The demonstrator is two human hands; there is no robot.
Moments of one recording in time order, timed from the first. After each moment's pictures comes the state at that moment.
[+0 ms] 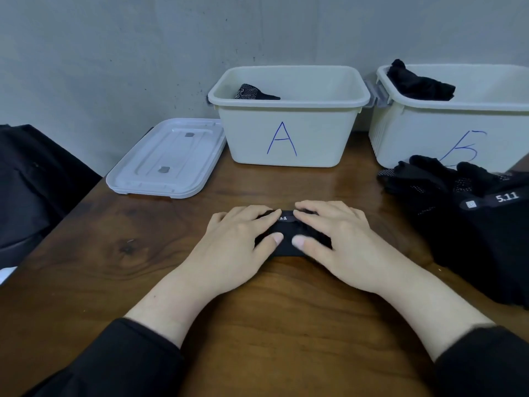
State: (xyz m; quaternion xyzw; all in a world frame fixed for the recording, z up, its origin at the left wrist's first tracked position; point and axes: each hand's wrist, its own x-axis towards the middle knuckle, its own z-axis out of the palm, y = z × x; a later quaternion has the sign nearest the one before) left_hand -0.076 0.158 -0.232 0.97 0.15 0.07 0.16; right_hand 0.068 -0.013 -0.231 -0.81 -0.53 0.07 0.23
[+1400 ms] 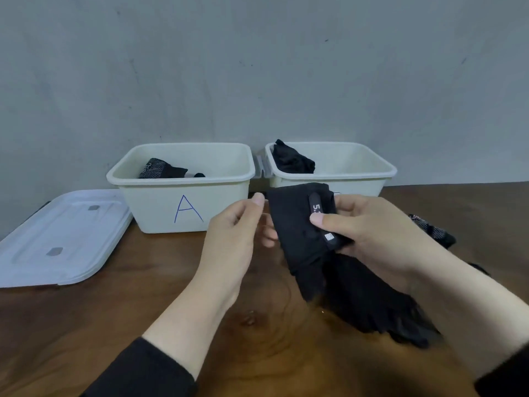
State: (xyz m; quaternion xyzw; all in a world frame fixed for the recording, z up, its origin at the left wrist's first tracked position) left_hand 0.041 0.047 -0.148 0.65 0.12 0.26 0.70; right_hand 0.119 -0.134 -0.100 -0.72 -0.23 0.22 0.62
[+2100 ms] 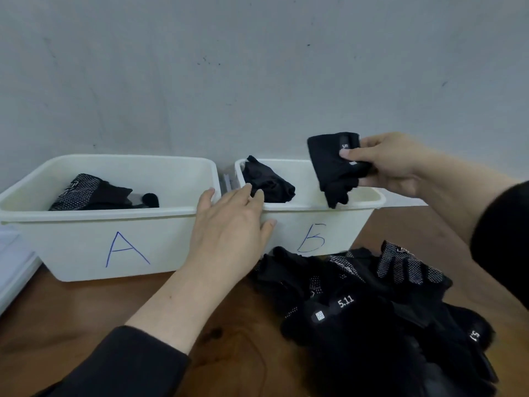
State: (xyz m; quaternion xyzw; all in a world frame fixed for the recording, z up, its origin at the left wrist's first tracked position) left_hand 0.172 0.083 -0.146 0.96 0.07 0.26 0.06; right_hand 0.326 -0.125 -0.033 -0.81 -0.12 0.10 0.57
